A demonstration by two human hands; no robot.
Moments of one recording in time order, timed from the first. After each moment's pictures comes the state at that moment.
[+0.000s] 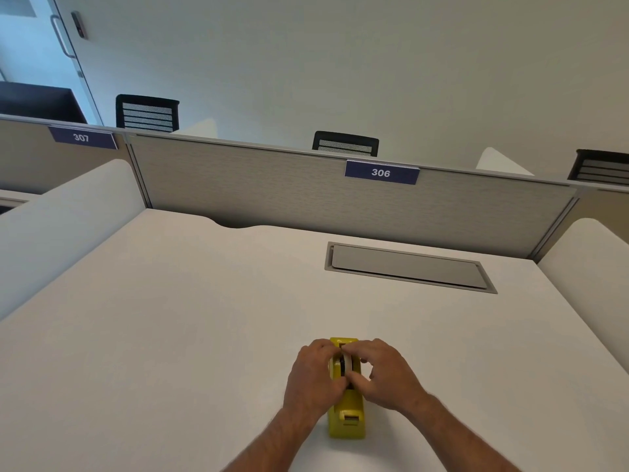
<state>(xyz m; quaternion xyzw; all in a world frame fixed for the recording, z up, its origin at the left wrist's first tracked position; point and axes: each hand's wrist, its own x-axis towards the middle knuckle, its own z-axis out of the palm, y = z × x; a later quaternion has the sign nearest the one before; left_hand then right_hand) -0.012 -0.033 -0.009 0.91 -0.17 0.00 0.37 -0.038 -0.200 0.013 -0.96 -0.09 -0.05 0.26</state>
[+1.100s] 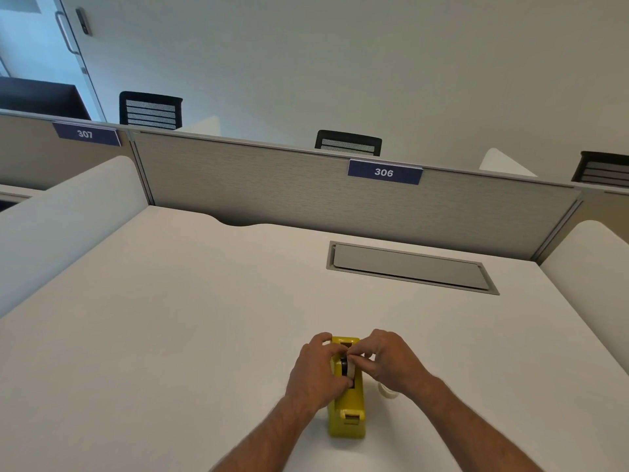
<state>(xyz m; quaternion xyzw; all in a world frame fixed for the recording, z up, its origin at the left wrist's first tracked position) -0.002 -0.036 -0.009 0.92 -0.16 -0.09 0.35 -0.016 -0.212 0.021 -0.97 -0.09 -0.01 0.22</state>
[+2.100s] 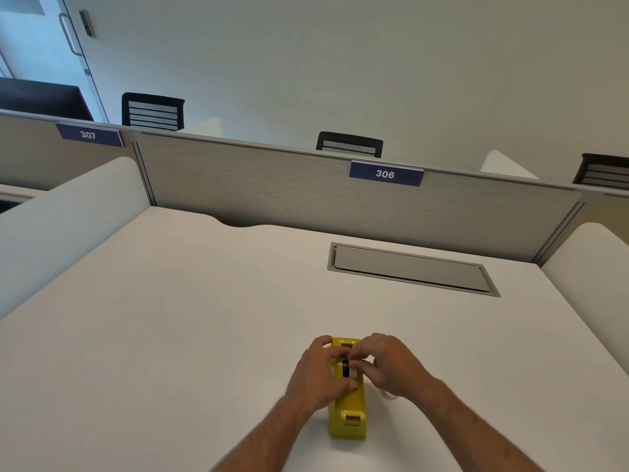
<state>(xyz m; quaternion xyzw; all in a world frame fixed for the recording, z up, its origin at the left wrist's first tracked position) 0.000 -0.035 -0.008 0.91 -0.16 -0.13 0.37 -0.020 -0.213 0.025 -0.97 -0.14 -0.02 0.20</state>
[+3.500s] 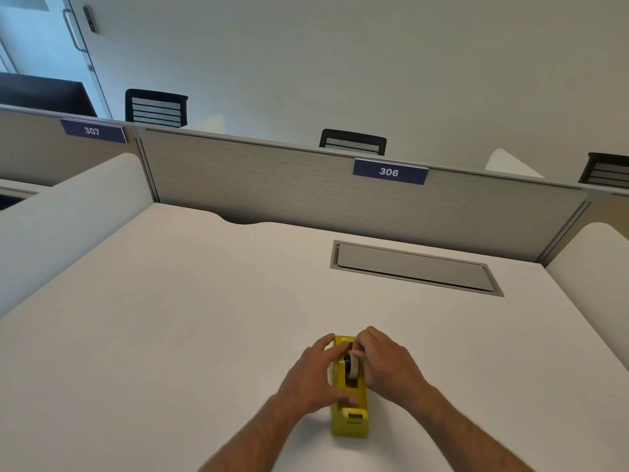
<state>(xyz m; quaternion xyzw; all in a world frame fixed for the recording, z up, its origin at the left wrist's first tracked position) 0.003 -0.017 -0.015 0.90 -0.23 -0.15 0.33 -0.027 -0.195 0.019 -0.98 -0.09 -0.07 0.14</state>
